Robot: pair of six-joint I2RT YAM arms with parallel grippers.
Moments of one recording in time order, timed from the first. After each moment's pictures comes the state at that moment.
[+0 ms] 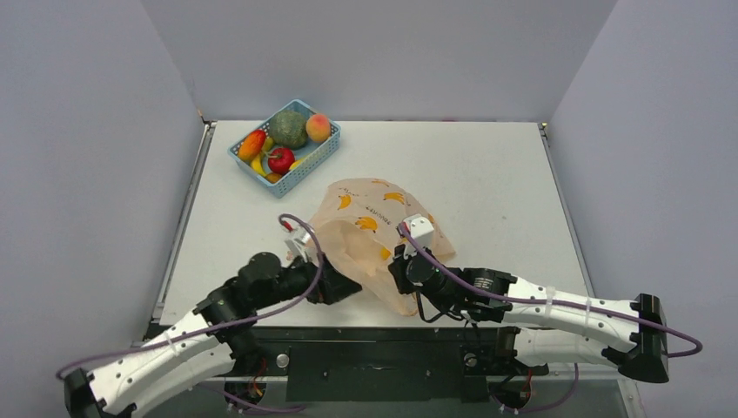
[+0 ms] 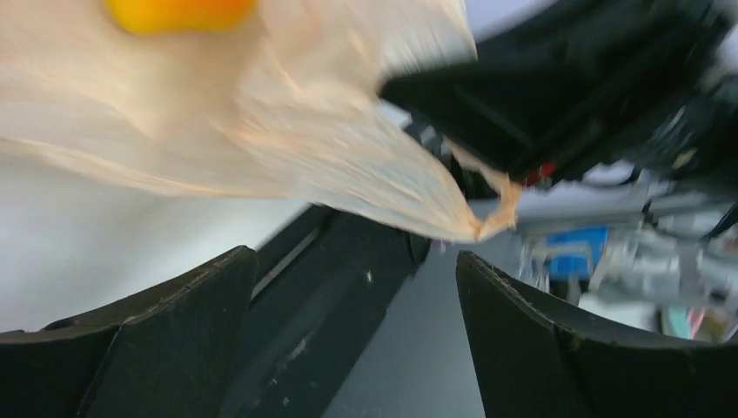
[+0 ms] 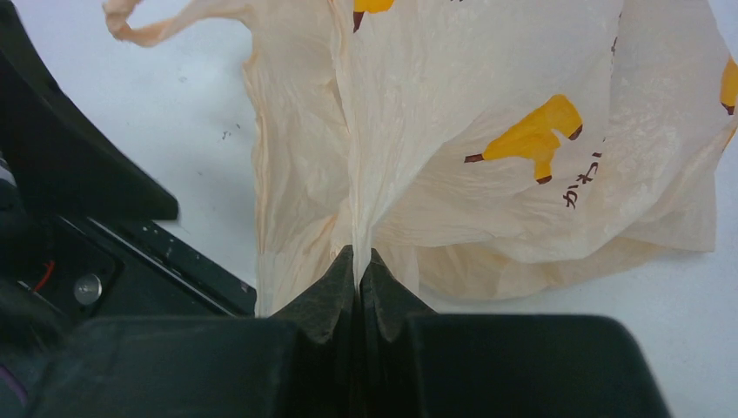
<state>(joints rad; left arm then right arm) -0.75 0.53 0.44 -0.19 0.29 -0.93 1.24 1.03 0.81 -0.43 0.49 0.56</state>
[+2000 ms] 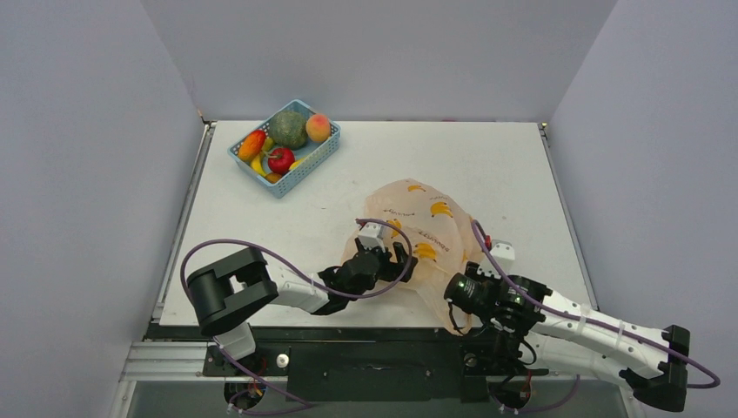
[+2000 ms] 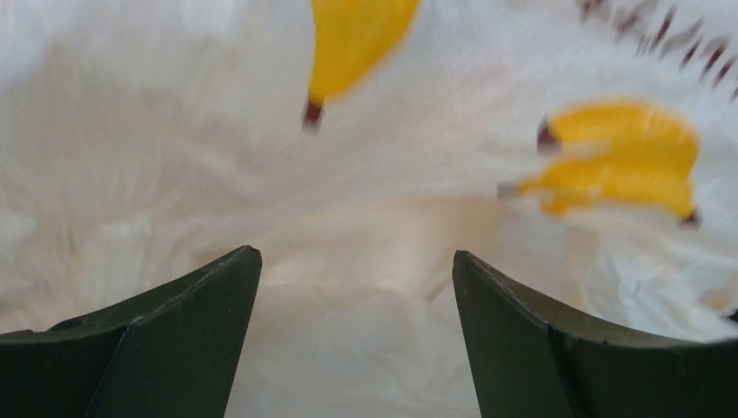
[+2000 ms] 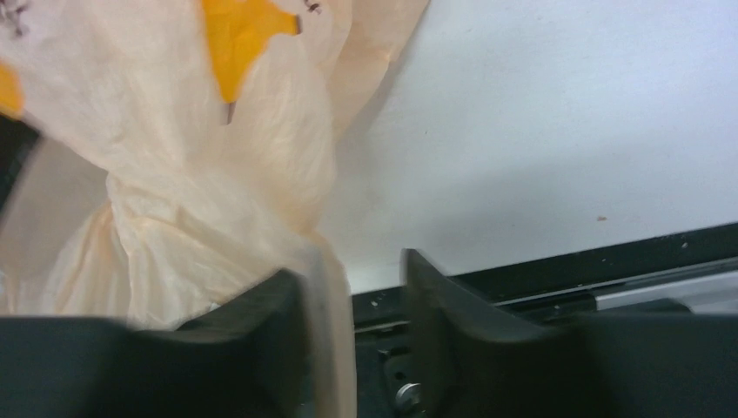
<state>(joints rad) -1.11 1.69 0.58 0.76 -0.41 -0.73 1.06 0.79 0.72 -1.22 0.67 1.21</state>
